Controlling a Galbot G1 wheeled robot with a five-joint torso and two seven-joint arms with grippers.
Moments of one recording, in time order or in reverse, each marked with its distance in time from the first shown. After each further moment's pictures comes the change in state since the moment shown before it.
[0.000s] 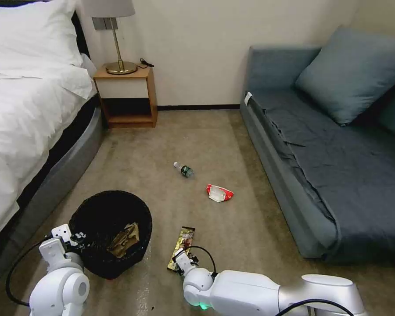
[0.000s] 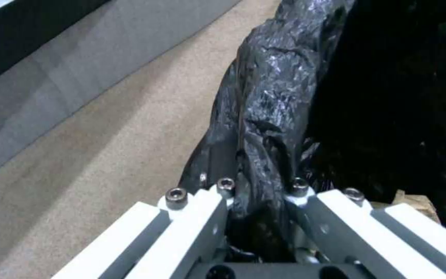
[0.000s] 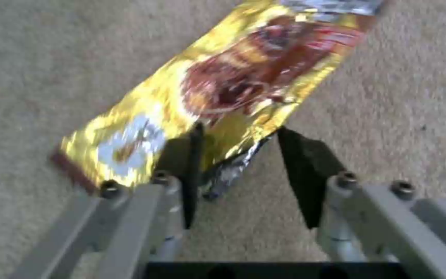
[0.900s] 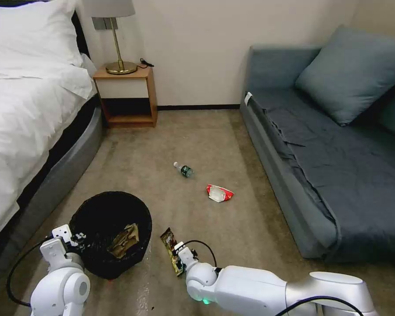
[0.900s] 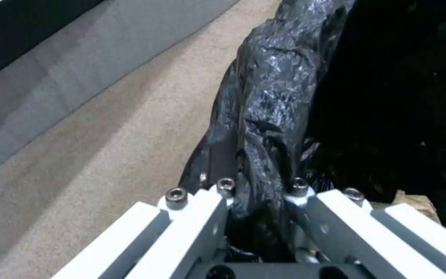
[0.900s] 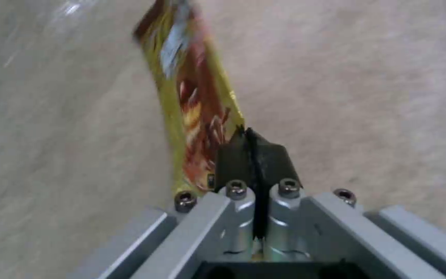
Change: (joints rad) left arm -0.002 -0.001 -0.001 0.013 0.001 -0.006 0.002; right arm 0.029 -0.077 0.066 0.100 -0.020 0.039 -0.008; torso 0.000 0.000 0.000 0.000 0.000
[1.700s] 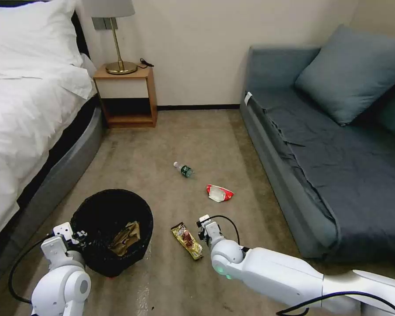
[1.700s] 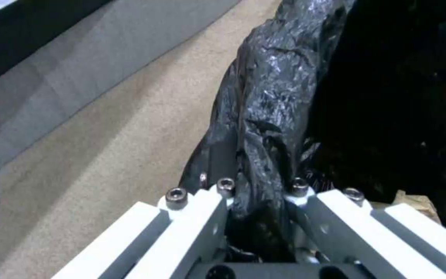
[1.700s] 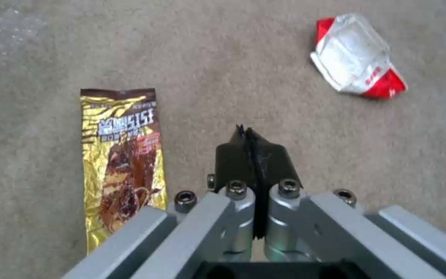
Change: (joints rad) left arm -0.007 0.013 0.002 -0.001 -0.004 0.000 -0.001; right arm -0.010 -0.177 0.151 0.154 -0.068 0.008 0.000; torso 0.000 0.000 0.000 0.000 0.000
